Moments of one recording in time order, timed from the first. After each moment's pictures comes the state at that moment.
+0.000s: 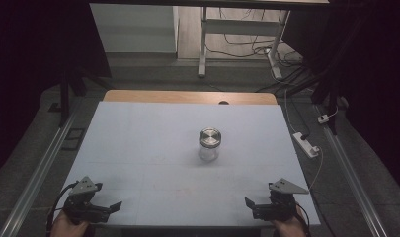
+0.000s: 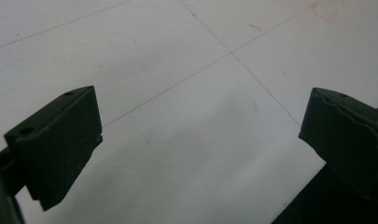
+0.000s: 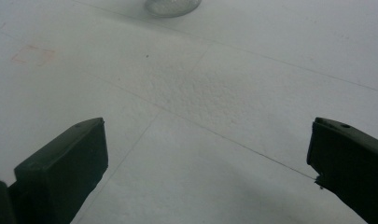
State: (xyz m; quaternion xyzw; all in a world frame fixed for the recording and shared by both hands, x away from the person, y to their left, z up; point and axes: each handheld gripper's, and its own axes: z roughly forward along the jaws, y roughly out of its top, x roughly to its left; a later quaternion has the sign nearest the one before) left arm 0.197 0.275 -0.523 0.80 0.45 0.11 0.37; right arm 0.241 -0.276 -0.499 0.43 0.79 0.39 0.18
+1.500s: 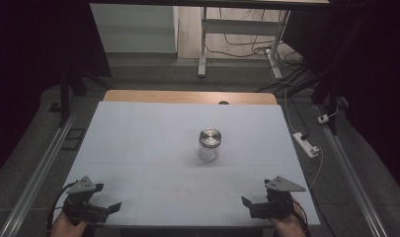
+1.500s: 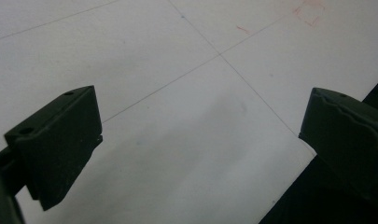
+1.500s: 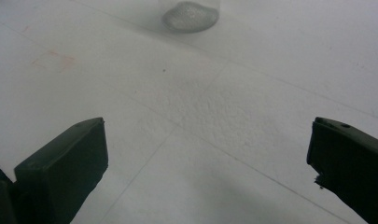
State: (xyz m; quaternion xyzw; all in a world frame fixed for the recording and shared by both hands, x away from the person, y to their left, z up) left arm 0.199 0.279 -0.523 0.80 0.45 0.08 0.39; right arm 0.244 -0.266 -0.490 0.40 0.80 0.40 0.19
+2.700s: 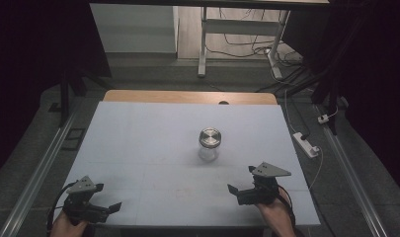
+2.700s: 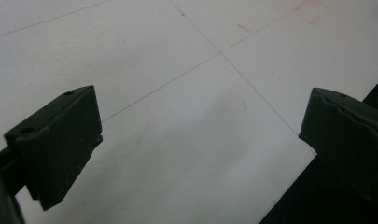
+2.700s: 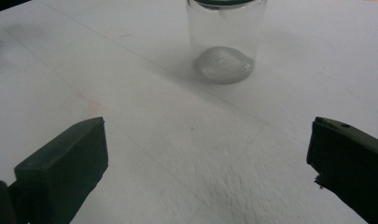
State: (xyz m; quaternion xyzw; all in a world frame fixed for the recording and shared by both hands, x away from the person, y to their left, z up) left arm 0.200 0.279 -0.524 0.80 0.45 0.08 0.38; right arm 0.279 -0.232 -0.483 0.35 0.81 0.44 0.16
